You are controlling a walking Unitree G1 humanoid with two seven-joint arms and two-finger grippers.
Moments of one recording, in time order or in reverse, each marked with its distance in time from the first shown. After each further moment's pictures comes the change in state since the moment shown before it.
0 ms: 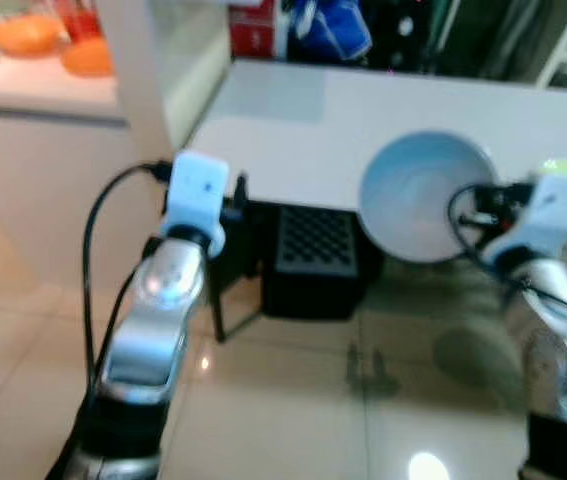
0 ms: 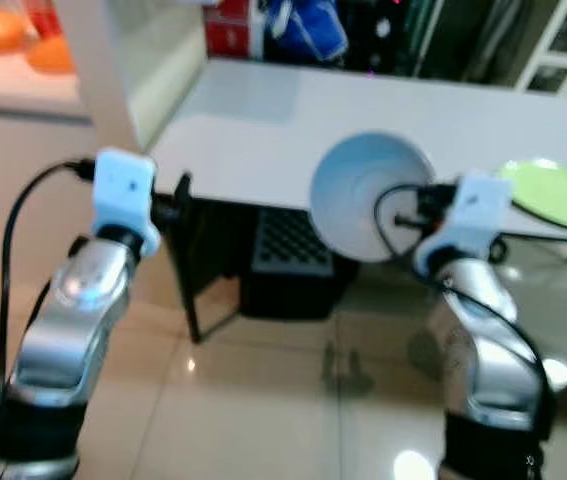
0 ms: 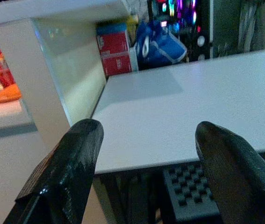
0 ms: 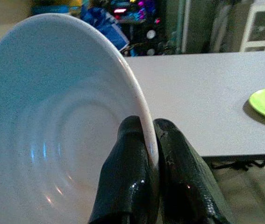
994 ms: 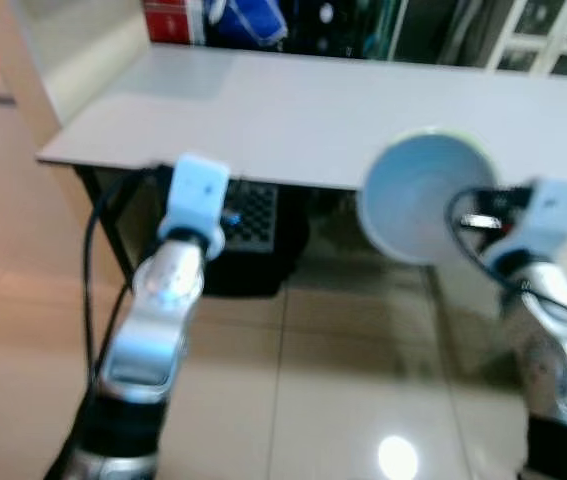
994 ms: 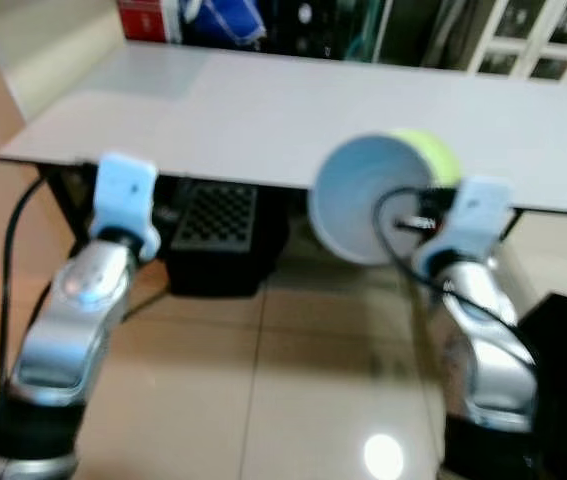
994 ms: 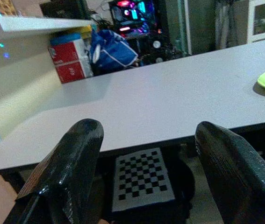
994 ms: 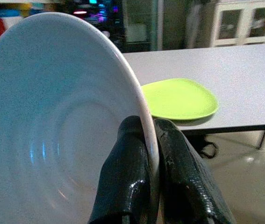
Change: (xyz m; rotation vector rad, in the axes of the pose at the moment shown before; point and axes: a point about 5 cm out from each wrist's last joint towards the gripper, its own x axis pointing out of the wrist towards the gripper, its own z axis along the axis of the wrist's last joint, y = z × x) left arm 0.002 0.001 -0.001 0.024 0.002 0.001; right arm -0.001 -0.002 -0.004 -0.001 0.002 -0.014
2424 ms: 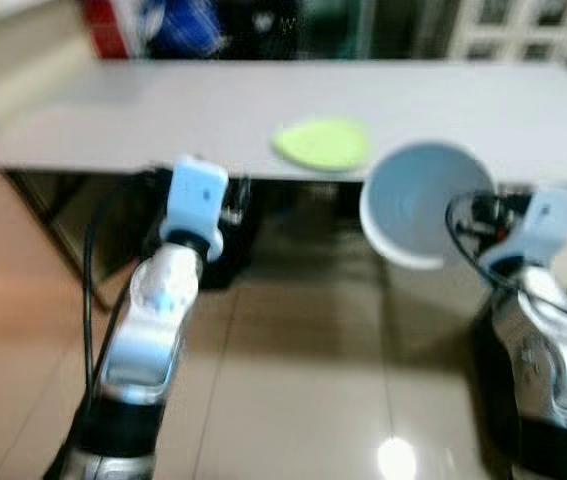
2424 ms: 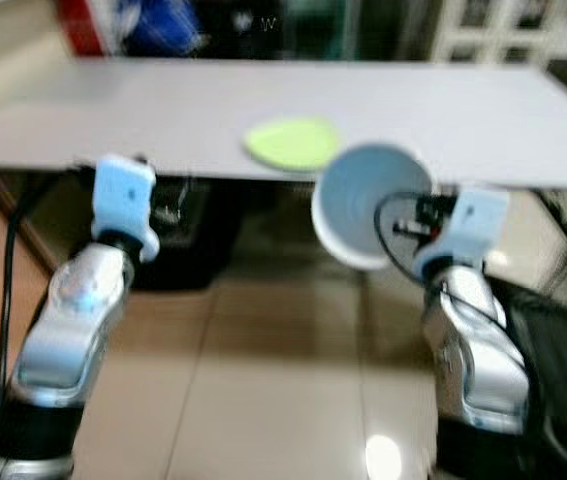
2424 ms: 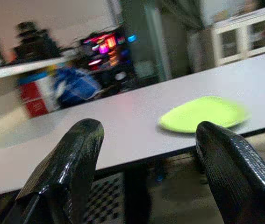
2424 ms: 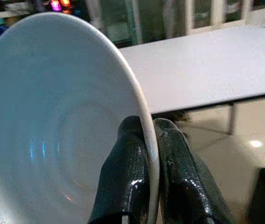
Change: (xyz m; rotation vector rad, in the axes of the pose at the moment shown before) left arm -0.003 0.005 -0.006 -0.006 -0.097 -0.048; right arm 0.004 0.002 -0.010 0.066 0.021 -0.043
